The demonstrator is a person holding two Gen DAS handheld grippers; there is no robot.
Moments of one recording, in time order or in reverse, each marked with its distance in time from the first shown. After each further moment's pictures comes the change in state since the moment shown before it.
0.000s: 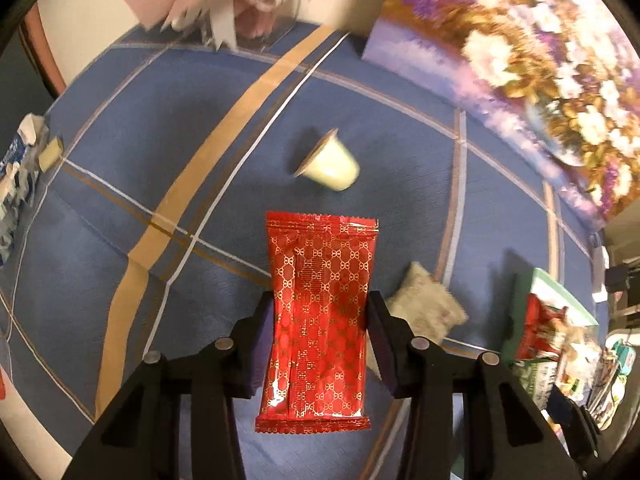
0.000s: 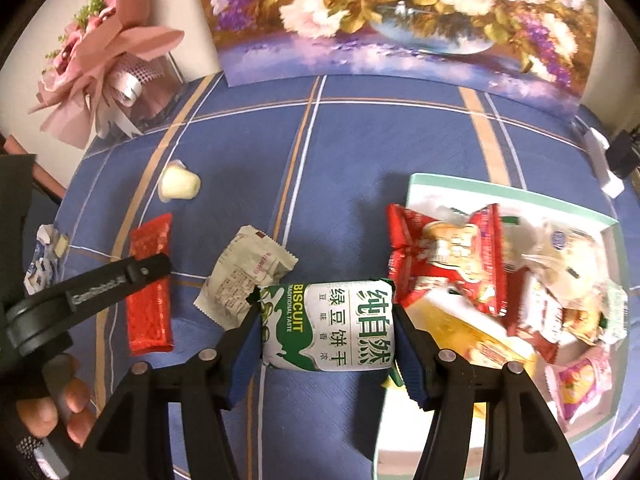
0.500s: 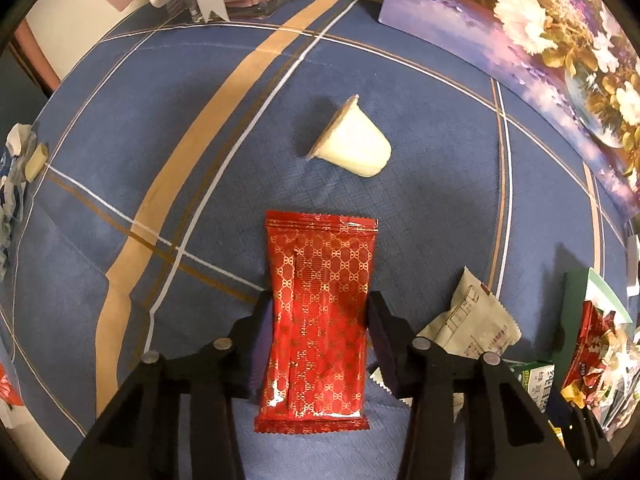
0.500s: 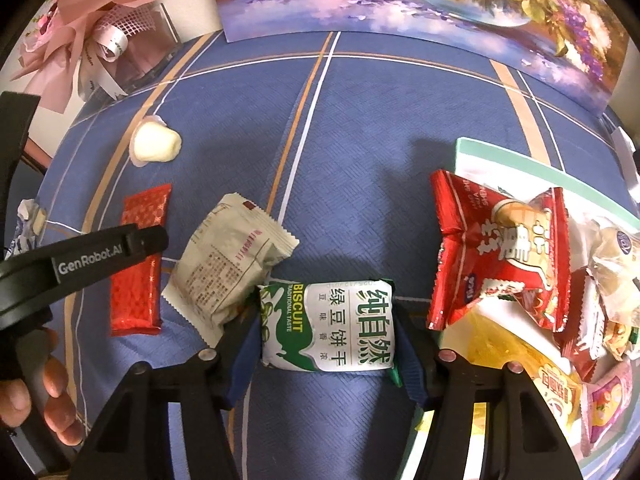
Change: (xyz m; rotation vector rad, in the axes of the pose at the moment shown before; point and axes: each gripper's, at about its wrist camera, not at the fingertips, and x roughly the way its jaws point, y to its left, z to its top) left arm 0.067 -0.007 0.022 0.020 0.082 0.091; right arm 0.066 0.020 0.000 -0.056 0.080 -0.008
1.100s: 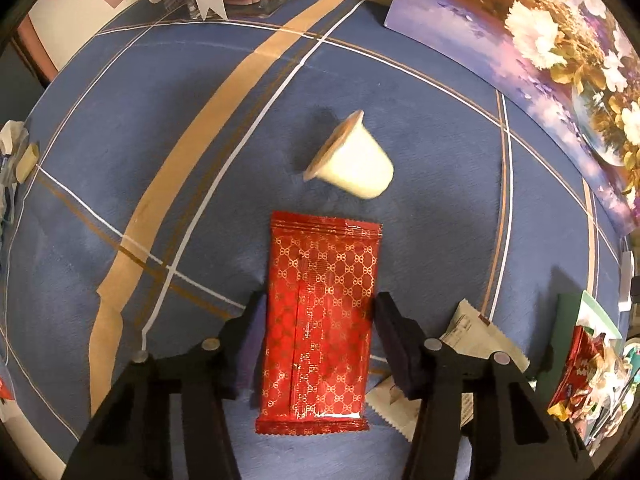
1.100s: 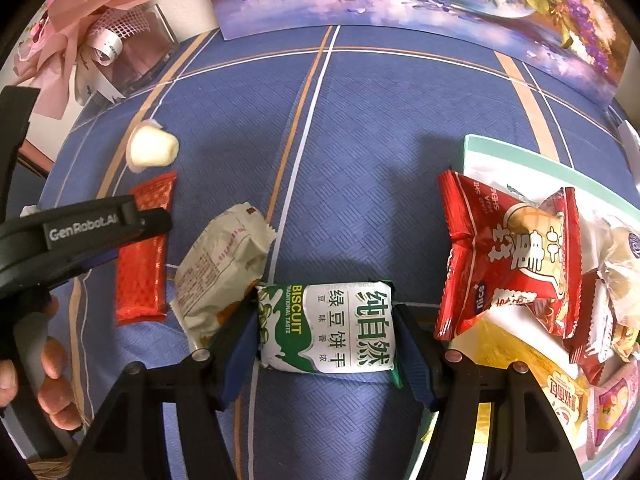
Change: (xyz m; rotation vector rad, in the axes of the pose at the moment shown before) left arm 0.004 0.013 0.025 -0.018 0.015 -0.022; right arm 0.012 0.000 0.016 0.014 0.026 0.023
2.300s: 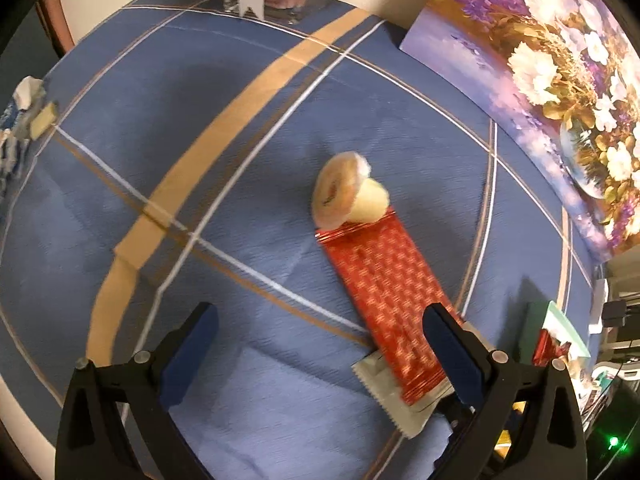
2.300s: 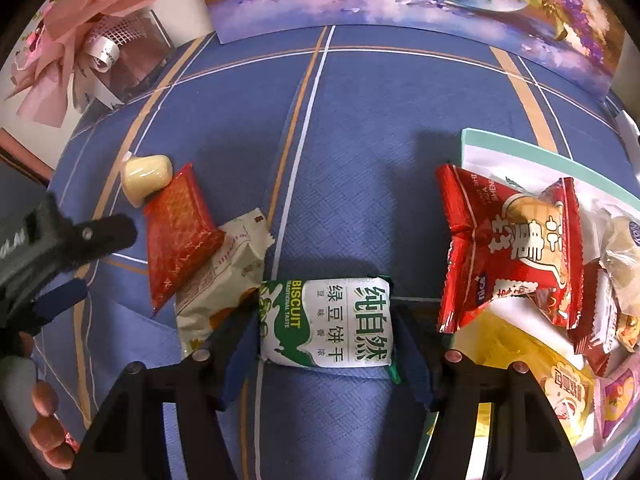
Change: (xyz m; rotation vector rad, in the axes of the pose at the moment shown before) left arm -0.028 0.023 -0.017 -0.119 -0.015 -0.086; right arm -0.004 -0.005 -0.007 0.026 0.001 0.012
